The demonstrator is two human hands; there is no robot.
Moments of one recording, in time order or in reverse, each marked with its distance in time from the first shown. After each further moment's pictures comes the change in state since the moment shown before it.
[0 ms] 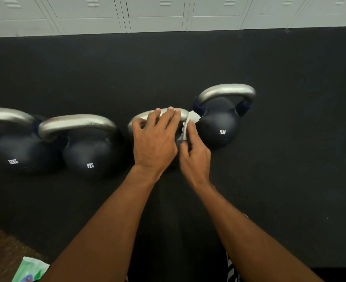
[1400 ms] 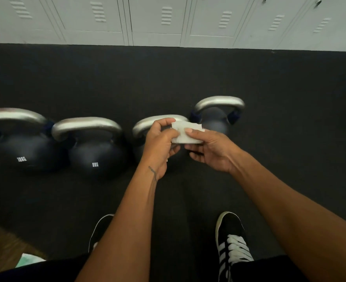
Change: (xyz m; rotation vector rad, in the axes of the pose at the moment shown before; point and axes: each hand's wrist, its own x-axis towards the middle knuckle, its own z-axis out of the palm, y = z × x) left_hand -0.005 0.017 -0.054 -1.824 -0.230 -0.877; right_hand 0.028 -0.070 -0.088 0.556 -0.560 0.686
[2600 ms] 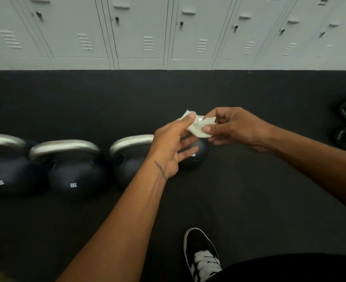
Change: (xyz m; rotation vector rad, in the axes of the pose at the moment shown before) left_hand -0.029 0.045 0.101 -0.080 -0.177 -0.119; right_hand -0.080 -0.107 -0.081 -0.608 0.019 -0.332
